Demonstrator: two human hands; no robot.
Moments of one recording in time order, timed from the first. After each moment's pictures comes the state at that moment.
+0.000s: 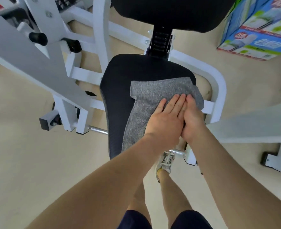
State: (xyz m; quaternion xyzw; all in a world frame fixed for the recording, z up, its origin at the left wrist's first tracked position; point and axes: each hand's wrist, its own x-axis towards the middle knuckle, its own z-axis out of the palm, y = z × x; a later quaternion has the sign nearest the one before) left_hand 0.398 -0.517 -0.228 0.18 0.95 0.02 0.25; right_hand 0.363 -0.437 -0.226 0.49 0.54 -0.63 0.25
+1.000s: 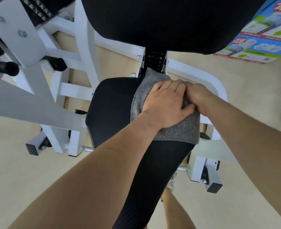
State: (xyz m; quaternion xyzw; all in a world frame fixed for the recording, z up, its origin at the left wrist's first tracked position) left_hand 0.260 -0.533 -0.271 0.17 0.96 0.14 0.18; right_hand 0.218 -0.422 -0.285 0.26 0.81 -0.40 0.34
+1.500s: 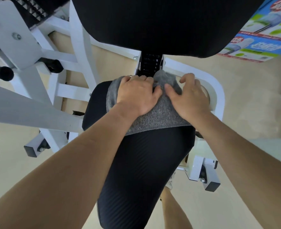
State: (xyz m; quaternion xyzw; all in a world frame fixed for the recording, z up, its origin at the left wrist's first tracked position) left_hand 0.231 -0.586 -0.275 0.07 0.97 0.07 0.21; right_hand 0.242 -0.433 -0.280 0.09 0.94 -0.26 0.18
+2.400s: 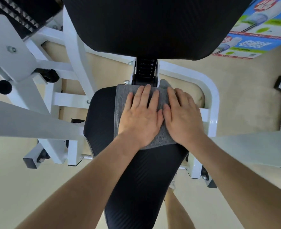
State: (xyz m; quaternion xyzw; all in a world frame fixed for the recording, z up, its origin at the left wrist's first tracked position) left_hand 0.288 -0.579 -0.265 0.12 0.97 0.09 0.21; right_hand 0.292 -0.440 -0.278 -0.03 0.98 -0.14 0.16
